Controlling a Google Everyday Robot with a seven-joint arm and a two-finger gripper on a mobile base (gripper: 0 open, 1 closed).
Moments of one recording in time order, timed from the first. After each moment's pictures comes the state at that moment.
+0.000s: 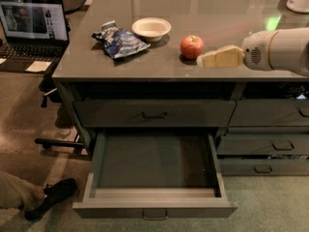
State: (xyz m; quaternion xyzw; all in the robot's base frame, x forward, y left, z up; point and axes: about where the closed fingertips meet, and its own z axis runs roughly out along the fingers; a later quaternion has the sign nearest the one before) arm 0.624 -0.198 0.933 -0.24 0.81 0.16 0.51
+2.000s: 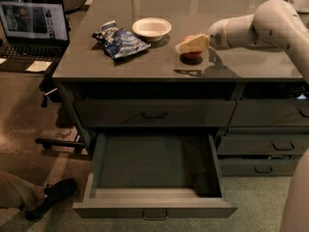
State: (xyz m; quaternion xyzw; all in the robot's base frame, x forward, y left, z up) arm 0.782 -0.156 0.886 -0.32 0.78 0.18 0.50
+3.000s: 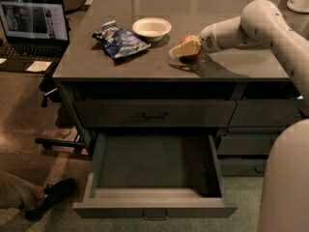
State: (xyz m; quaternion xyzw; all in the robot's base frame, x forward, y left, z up) arm 0.788 -0.130 0.855 -0.33 0.80 0.21 0.45
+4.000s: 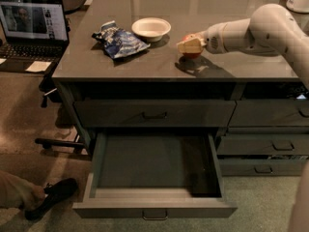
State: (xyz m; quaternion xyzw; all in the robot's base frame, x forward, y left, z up) arm 0.771 -0.130 0.878 -0.32 0.78 0.22 0.49
